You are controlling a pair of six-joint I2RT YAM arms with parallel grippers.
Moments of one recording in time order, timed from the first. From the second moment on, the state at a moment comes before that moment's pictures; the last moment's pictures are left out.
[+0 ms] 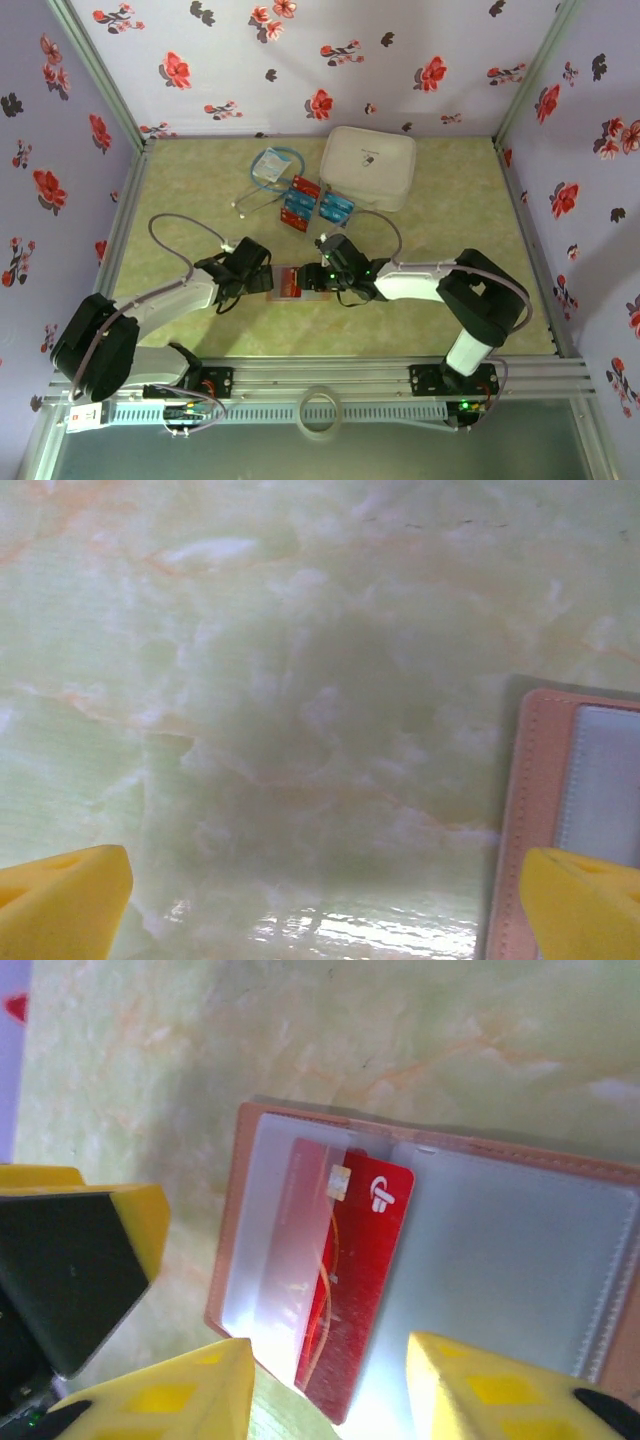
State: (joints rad) left arm -0.67 1.29 0.64 -0.52 -0.34 -0.72; right arm 0.91 1.67 0.79 0.09 -0.22 0.80
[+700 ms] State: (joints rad) left arm -0.65 1.39 0.63 -0.55 -0.37 -0.75; right arm 0.91 1.77 0.93 -0.09 -0.19 0.70
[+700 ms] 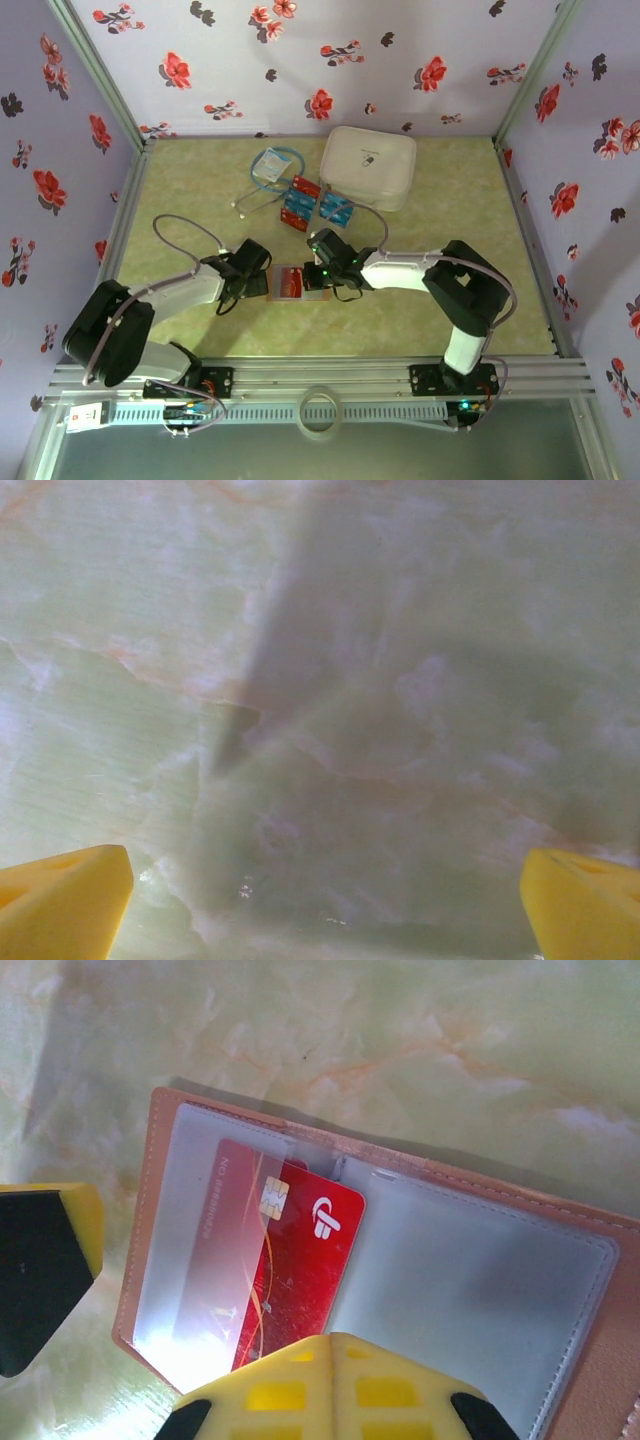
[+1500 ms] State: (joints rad) left arm -0.65 1.43 0.66 -0.56 -0.37 -0.74; right arm 0.92 1.85 1.01 -0.08 -0.22 0.70
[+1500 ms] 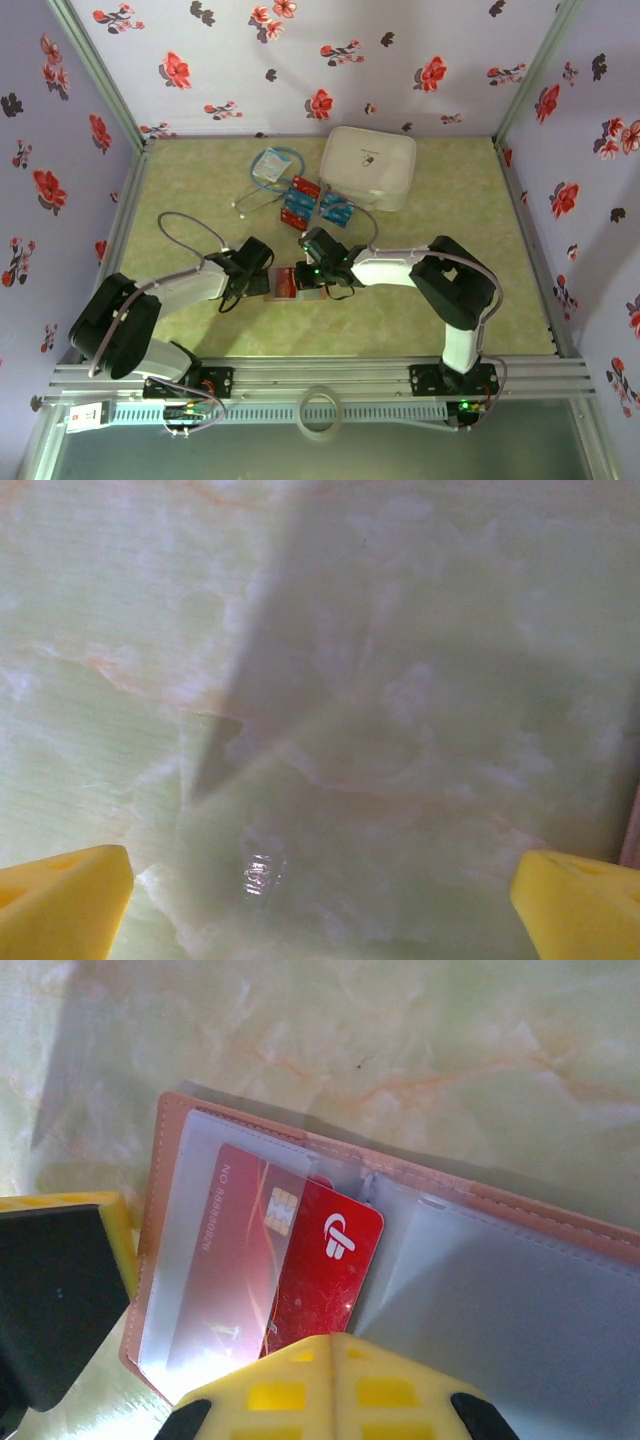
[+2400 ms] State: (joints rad) left arm -0.64 1.38 0.65 -0.56 -0.37 -0.75; right arm 0.94 1.83 1.04 -0.09 -0.24 0.71
